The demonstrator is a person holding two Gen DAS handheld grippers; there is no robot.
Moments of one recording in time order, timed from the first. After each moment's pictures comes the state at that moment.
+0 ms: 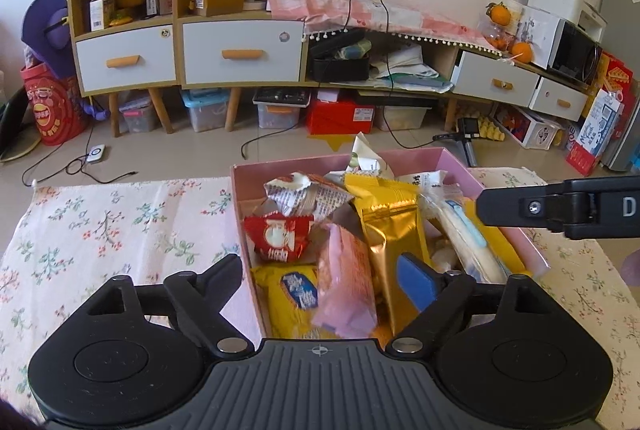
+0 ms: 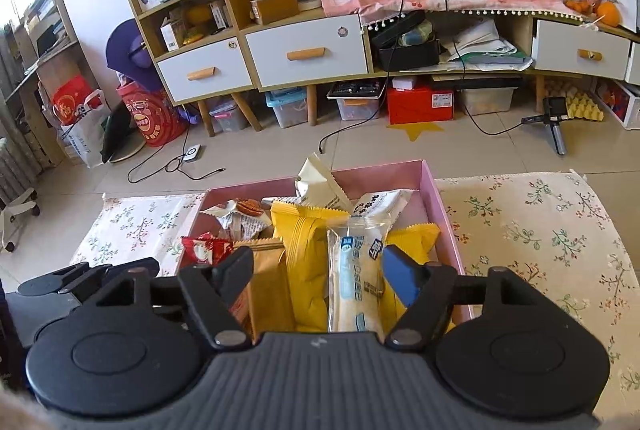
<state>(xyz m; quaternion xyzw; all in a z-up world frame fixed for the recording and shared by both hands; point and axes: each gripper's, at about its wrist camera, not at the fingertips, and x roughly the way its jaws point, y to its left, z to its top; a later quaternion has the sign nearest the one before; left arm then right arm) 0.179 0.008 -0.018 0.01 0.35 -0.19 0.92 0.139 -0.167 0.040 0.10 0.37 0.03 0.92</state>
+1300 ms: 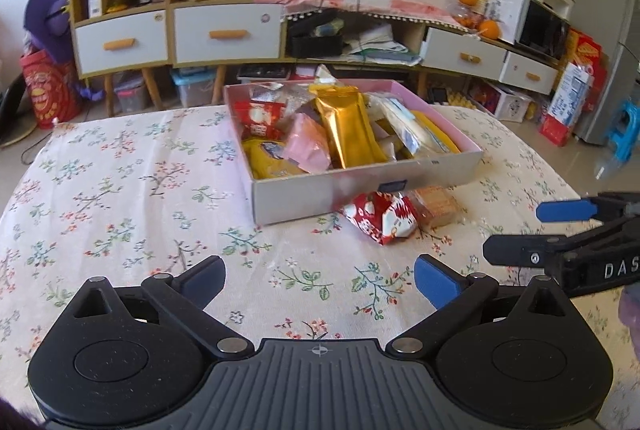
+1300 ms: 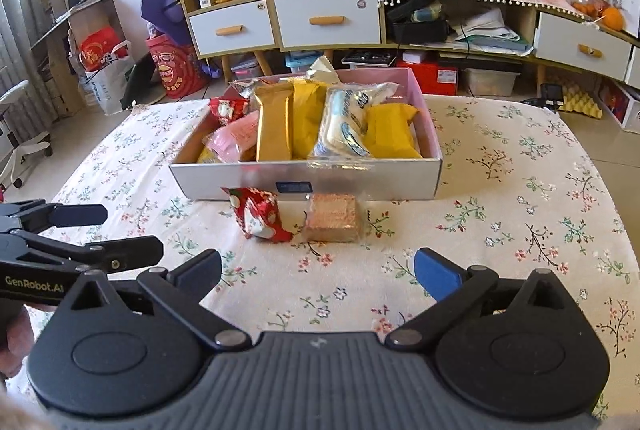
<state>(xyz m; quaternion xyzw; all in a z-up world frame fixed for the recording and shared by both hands) 0.066 0.032 -0.048 0.03 0.35 -0.22 0.91 0.029 -0.167 -0.007 0.04 0.38 0.06 0.92</state>
